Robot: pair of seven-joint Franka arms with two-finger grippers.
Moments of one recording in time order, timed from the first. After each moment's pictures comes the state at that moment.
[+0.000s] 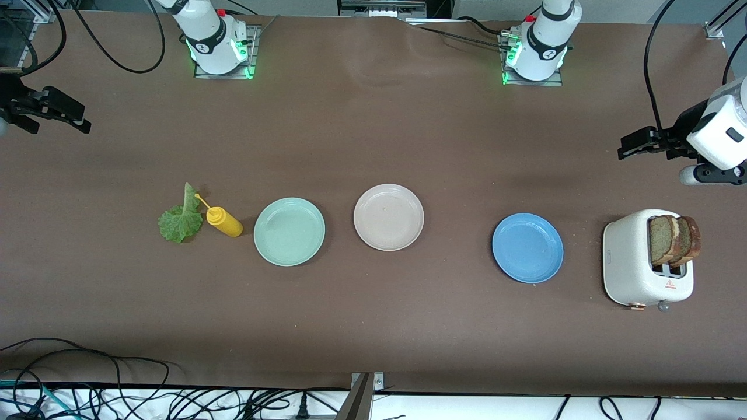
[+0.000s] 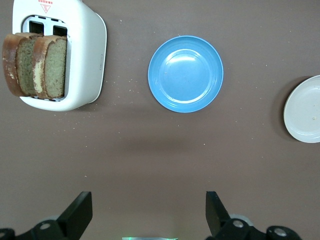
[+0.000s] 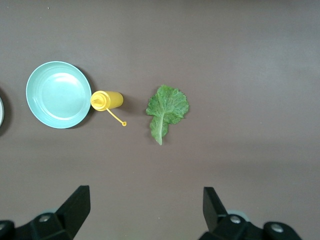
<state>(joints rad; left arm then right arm) 0.04 0.12 -0.05 -1.51 -0.03 1.46 -0.05 0.00 -0.05 -0.04 -1.63 0.02 1.58 -0.05</state>
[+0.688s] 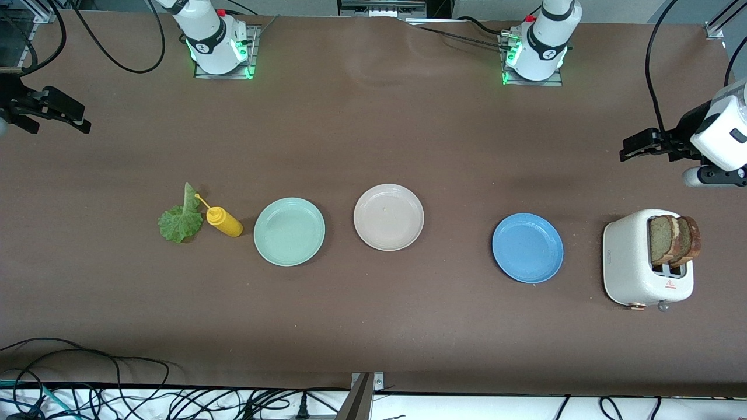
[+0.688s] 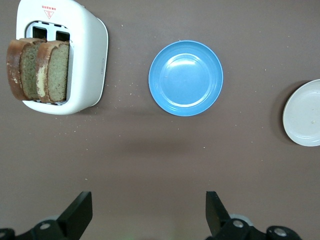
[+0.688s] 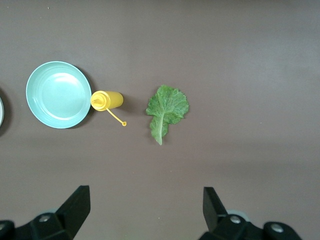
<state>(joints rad) 0.04 0.12 -0.05 -1.49 -0.03 1.47 -0.05 0.00 -0.05 -0.04 -1.63 0.02 1.58 -0.05</state>
